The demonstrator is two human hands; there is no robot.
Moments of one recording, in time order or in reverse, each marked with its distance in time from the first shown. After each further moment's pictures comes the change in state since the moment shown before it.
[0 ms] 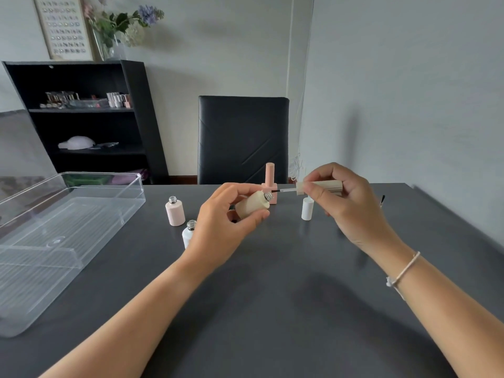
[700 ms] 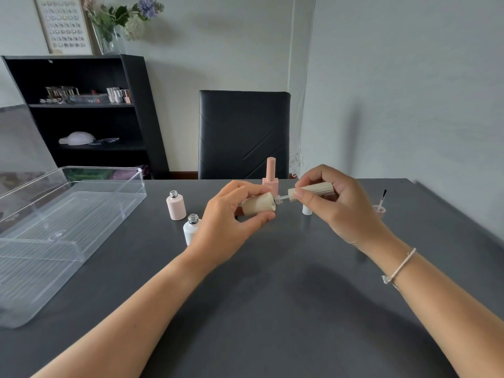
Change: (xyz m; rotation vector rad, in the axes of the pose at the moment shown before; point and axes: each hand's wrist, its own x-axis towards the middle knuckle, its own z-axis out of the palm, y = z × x) left_hand -0.002 -0.001 0.001 0.055 -0.088 -0.013; right_hand -0.002 0.004 0.006 -0.106 -0.096 -0.003
